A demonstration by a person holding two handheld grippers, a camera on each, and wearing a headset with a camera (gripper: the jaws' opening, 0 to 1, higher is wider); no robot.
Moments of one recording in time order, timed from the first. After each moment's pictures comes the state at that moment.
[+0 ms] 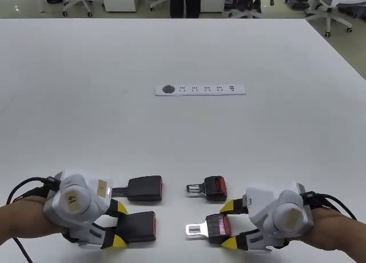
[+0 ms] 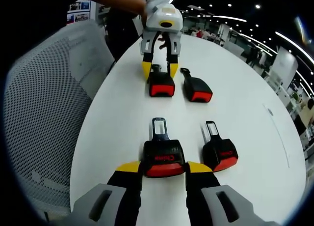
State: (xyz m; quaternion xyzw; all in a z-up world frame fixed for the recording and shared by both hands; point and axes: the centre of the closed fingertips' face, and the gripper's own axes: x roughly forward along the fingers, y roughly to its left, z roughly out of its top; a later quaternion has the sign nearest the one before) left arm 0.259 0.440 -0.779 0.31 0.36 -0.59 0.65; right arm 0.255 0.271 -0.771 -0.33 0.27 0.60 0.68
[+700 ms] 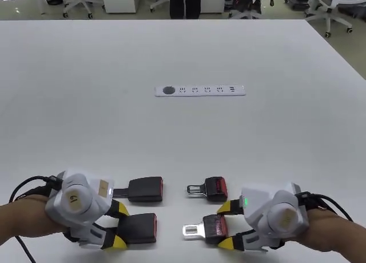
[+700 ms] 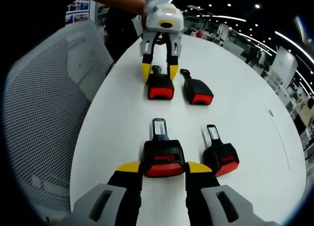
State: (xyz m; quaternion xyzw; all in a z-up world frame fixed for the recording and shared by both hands) left arm 0.259 0.440 -0.779 0.32 0.36 -0.59 0.64; right arm 0.256 0.280 -0.771 -0.32 0.27 0.60 0.68
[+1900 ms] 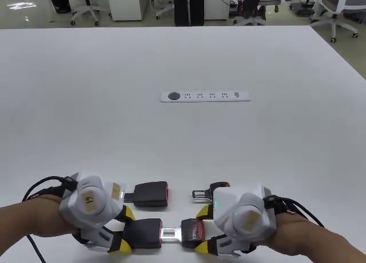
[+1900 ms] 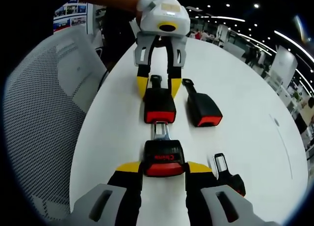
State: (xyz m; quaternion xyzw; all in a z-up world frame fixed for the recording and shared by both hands) left arm 0.257 0.442 -0.778 0.33 0.38 -0.59 0.63; right arm 0.258 0.333 -0.776 -0.32 0.27 0.60 0.68
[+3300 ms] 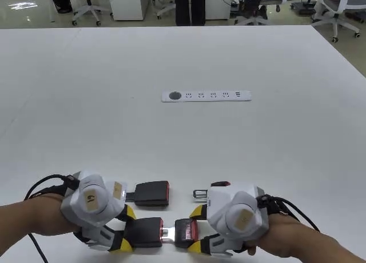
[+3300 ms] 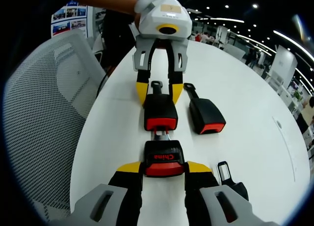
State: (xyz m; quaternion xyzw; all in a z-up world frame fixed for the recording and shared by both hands) left arm 0.259 0.443 -0.779 0.33 0.38 -0.59 0.63; right arm 0.260 0.347 -0.773 -0.30 0.27 0.61 0.69
